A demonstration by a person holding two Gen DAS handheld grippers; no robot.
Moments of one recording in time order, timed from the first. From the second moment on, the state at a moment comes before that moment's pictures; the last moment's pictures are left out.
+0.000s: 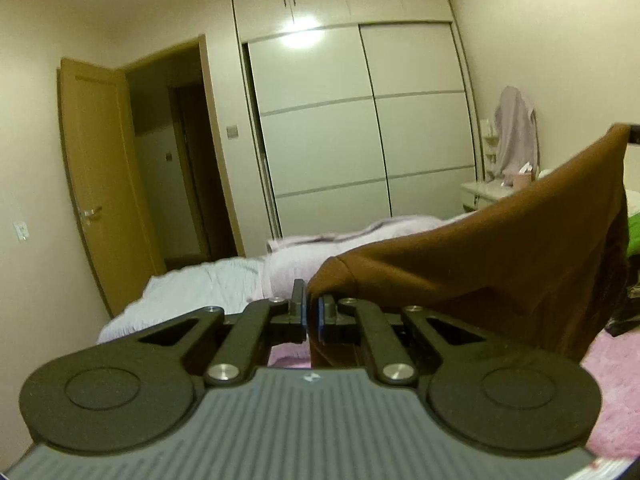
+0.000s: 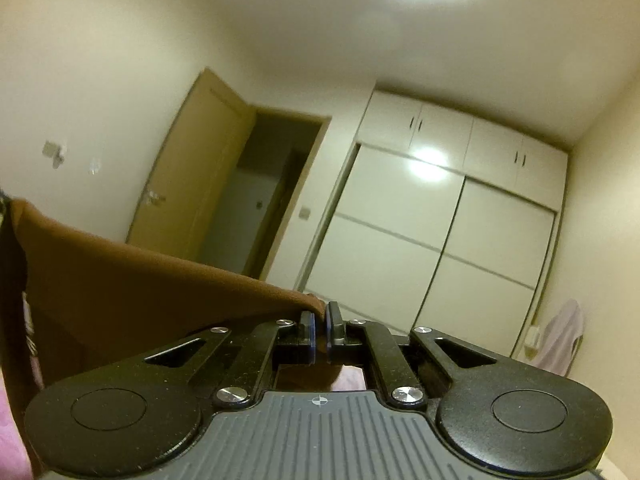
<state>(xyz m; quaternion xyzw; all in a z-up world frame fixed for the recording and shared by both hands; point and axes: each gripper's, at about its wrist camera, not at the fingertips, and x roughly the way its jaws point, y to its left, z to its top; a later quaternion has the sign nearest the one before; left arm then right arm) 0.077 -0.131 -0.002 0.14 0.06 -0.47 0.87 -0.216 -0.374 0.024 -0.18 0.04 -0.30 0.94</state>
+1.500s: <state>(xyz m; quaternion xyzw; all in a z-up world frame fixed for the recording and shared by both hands) 0.305 -0.489 -0.389 0.35 0.34 -0.50 0.72 -0.026 -0.662 -0.394 0.01 0.47 -0.36 0.80</state>
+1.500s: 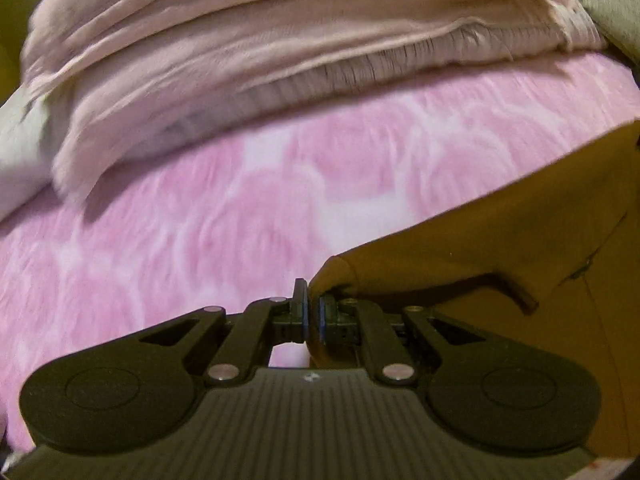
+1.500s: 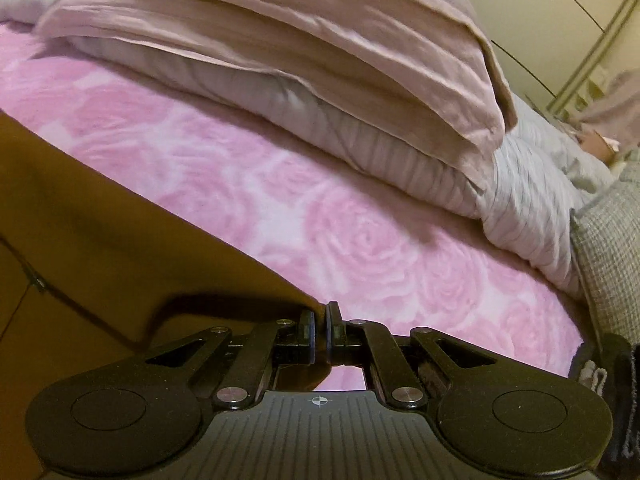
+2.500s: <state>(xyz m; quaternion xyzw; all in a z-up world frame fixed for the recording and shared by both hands) 0.223 -0.516 -0.445 0.34 0.34 -0.67 0.57 -0.010 -0.664 -0.432 0.14 0.46 -0.24 0.85</state>
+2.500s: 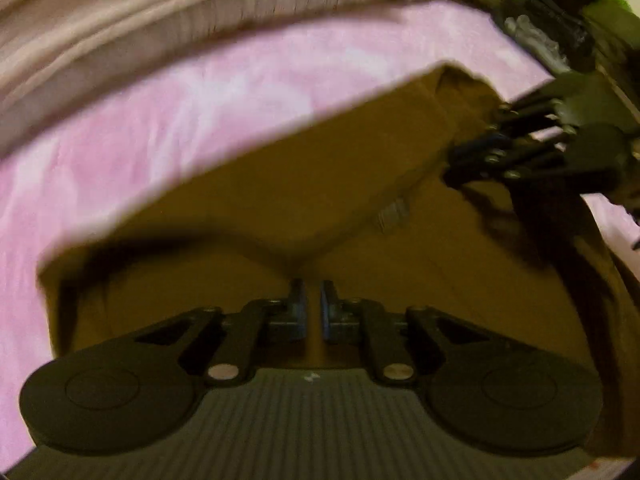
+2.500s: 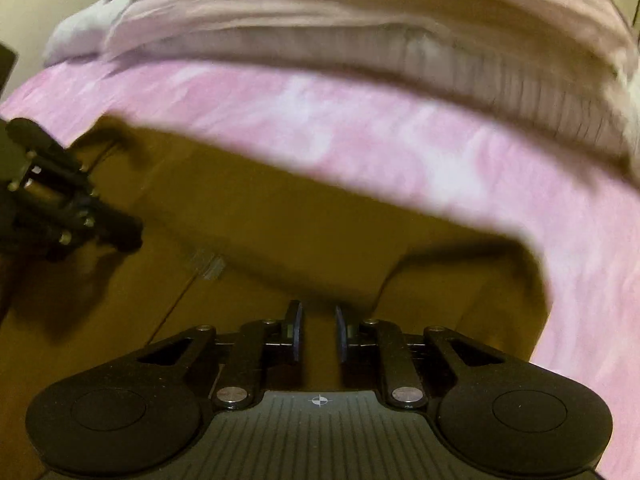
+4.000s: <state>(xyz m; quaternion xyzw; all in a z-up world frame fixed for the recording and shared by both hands) 0.105 -0.167 -0.321 0.08 0.55 -0.36 0.75 -0.425 -0.495 -0.266 0.47 0.14 -0.30 0.82</state>
